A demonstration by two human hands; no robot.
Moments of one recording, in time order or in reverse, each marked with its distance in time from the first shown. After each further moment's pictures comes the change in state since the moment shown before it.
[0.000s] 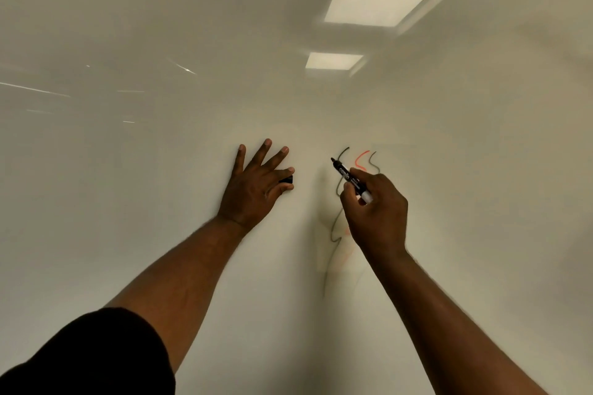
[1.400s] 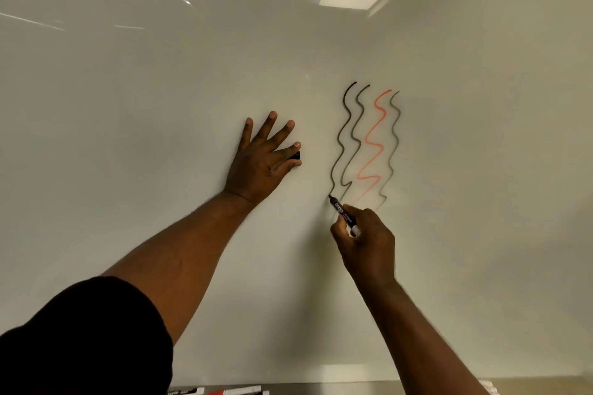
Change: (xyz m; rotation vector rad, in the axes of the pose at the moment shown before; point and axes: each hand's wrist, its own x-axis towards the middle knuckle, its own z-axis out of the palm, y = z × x) left_hand -0.064 0.019 0.012 -0.047 -0.010 -0.026; right_hand -0.140 0.051 0.006 -0.099 -0.219 0.104
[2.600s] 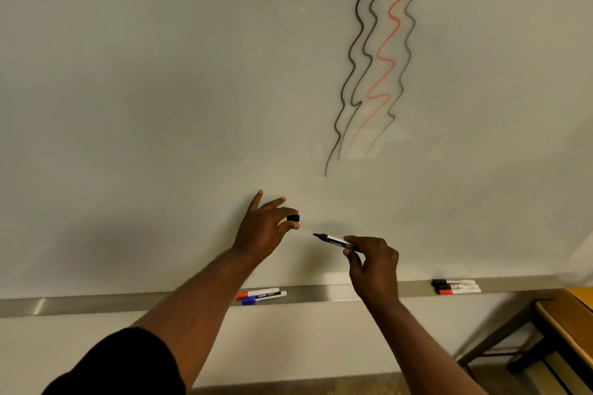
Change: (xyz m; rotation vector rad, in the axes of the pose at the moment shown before) left_hand -0.230 0.115 -0.038 -0.360 -0.596 -0.587; right_hand -0.201 0.056 -0.026 -0.174 -0.350 0.229
